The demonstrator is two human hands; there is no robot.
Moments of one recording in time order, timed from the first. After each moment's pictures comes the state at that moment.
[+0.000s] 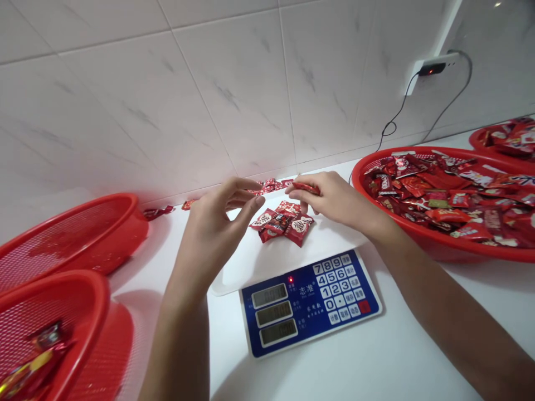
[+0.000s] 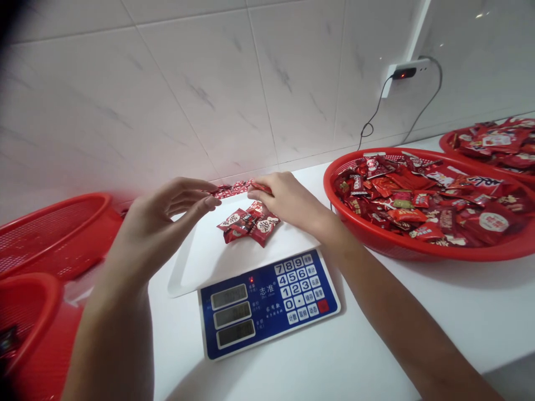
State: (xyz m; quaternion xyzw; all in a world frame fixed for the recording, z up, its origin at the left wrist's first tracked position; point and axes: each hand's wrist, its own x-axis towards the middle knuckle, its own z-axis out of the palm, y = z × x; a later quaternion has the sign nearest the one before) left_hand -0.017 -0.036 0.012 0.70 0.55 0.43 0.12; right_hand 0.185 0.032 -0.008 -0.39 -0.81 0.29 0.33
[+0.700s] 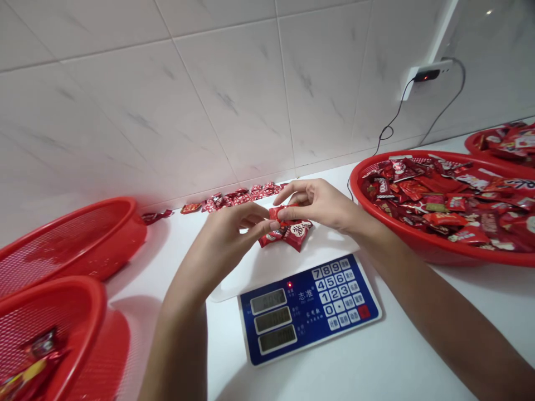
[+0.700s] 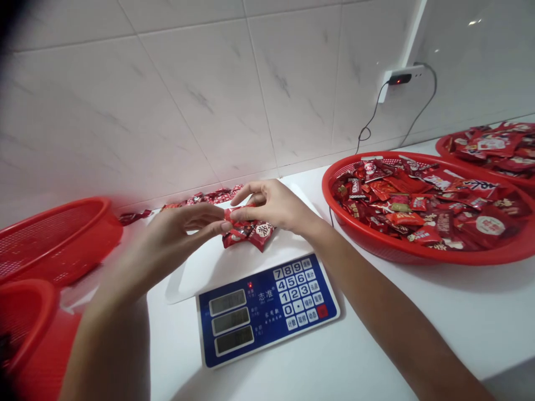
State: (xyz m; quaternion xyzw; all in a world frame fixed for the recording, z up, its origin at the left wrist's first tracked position) left_hand -0.016 -0.037 0.014 0.73 0.58 0.29 0.20; right_hand 0.175 0.035 -0.021 -0.29 -0.70 0.54 0.35
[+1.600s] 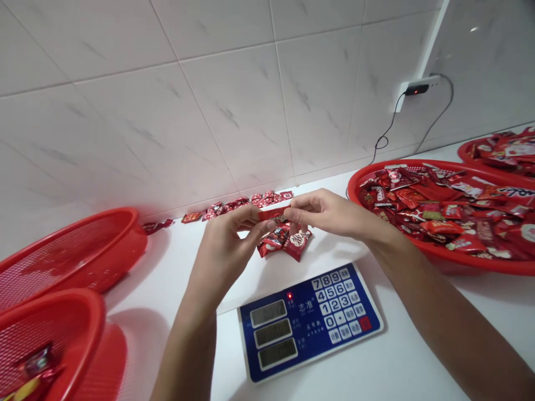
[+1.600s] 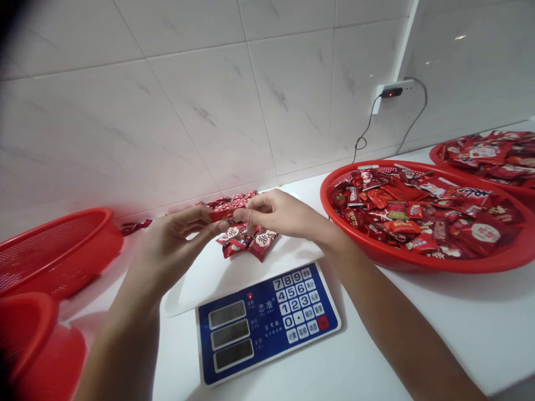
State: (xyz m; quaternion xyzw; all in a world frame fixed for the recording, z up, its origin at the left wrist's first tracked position) left_hand -0.008 -0.033 0.010 0.73 0.53 0.41 0.13; right_hand 0.192 0.032 -0.004 -0.26 -0.76 0.52 0.29
